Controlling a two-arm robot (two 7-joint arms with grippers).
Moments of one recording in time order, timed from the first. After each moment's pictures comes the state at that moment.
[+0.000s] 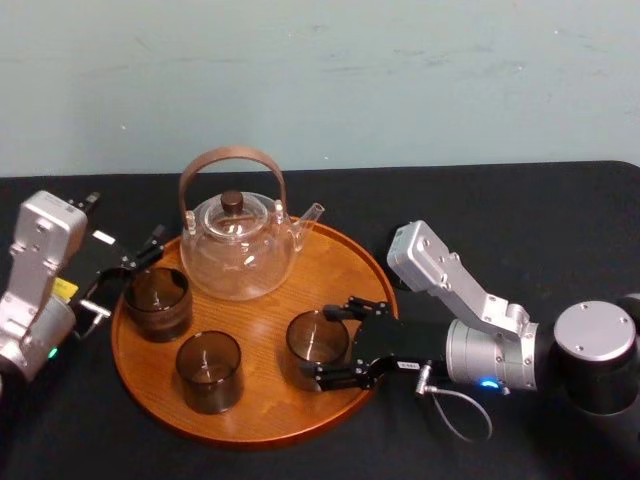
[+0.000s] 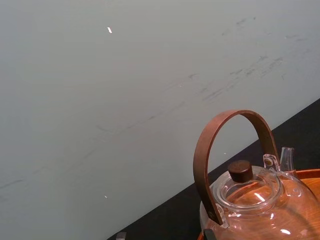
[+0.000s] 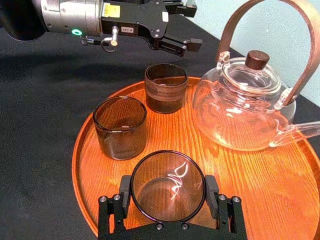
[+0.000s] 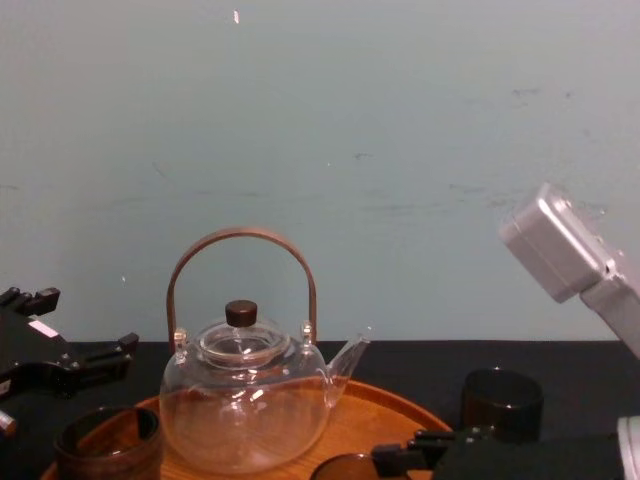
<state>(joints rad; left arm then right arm) -0.20 0.60 0.45 -1.41 -0.25 -0.12 0.03 0.35 0.52 -0.66 -1.47 0.32 0.18 0.65</state>
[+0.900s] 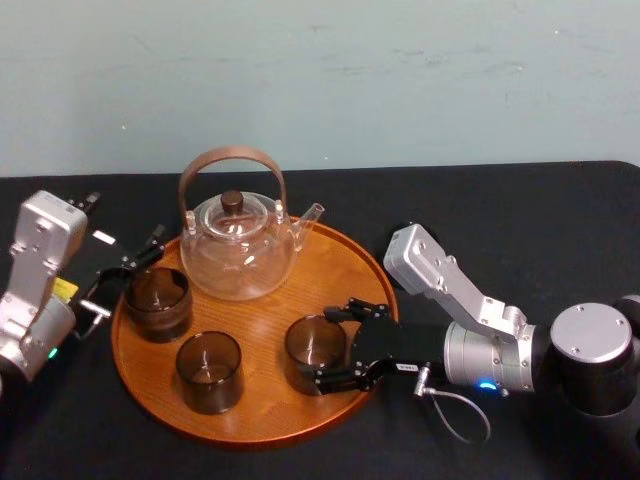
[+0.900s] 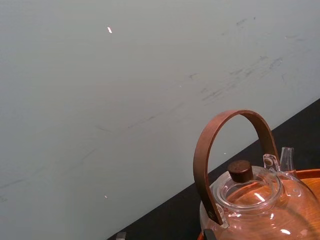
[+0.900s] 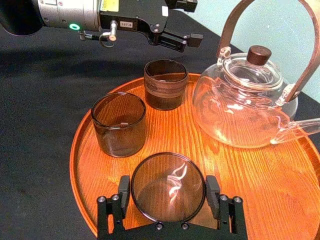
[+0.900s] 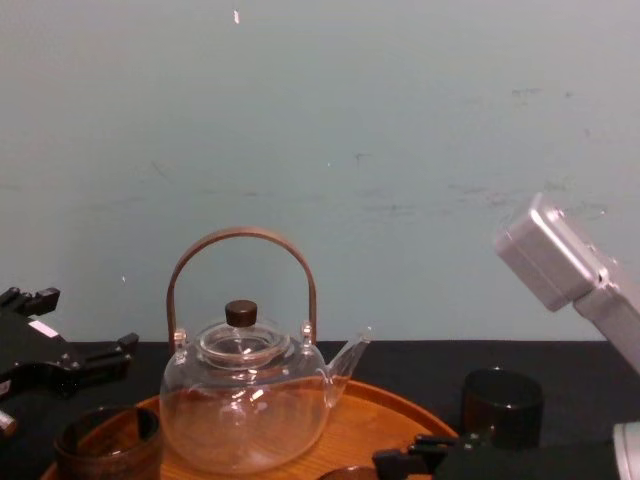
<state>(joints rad) -0.20 0.60 0.45 -1.41 -0.25 -0.12 0.03 0.36 0.51 -0.67 -1.46 0.31 0.18 0.64</state>
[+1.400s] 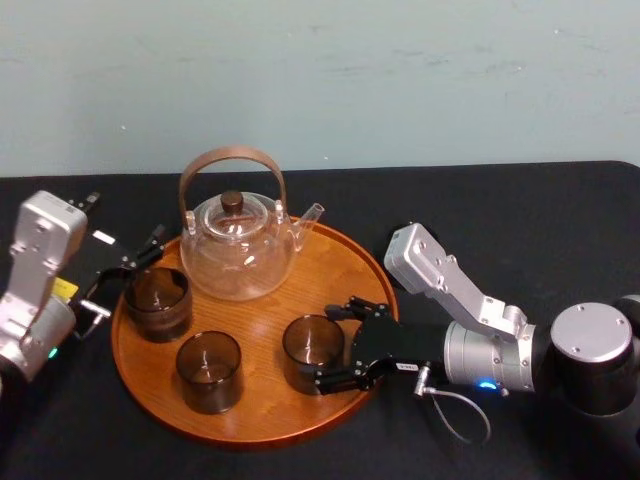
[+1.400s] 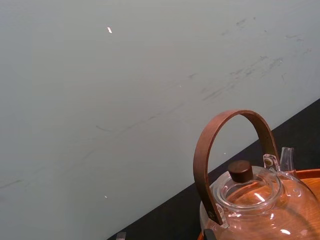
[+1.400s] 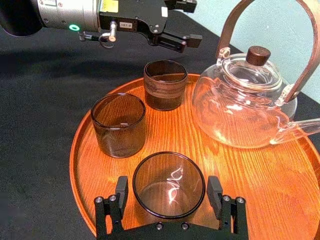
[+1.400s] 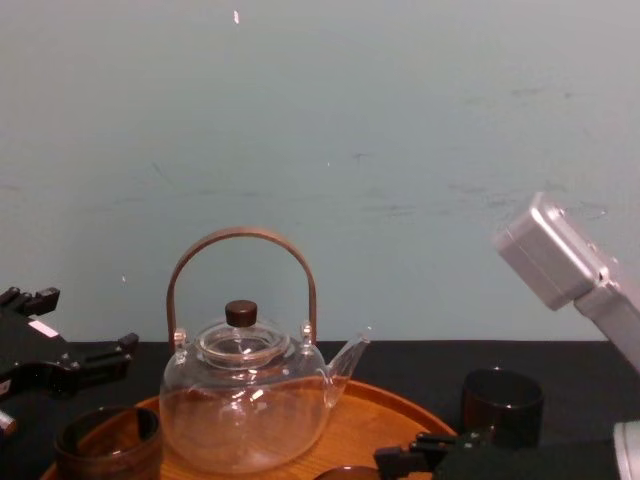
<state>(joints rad) -0.20 0.60 0.45 -1.41 -0.25 -0.12 0.03 0.36 0.51 -0.67 -1.46 0.31 0.18 0.64</state>
